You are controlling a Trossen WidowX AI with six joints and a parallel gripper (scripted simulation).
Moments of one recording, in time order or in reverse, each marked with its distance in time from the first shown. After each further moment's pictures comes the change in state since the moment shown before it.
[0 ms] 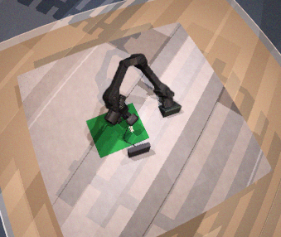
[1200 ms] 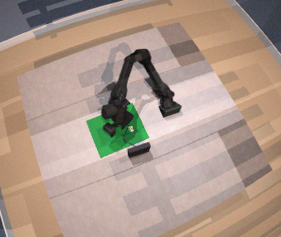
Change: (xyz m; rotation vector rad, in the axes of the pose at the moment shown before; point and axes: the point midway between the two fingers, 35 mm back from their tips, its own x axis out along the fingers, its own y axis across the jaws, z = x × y) arm -0.015 0.039 0.086 1.434 -0.318 0.598
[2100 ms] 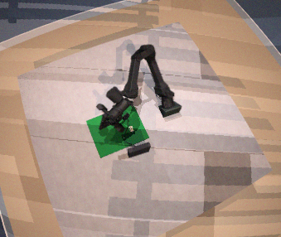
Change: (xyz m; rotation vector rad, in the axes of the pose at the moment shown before) arm -0.047 0.073 0.040 1.518 0.425 0.768
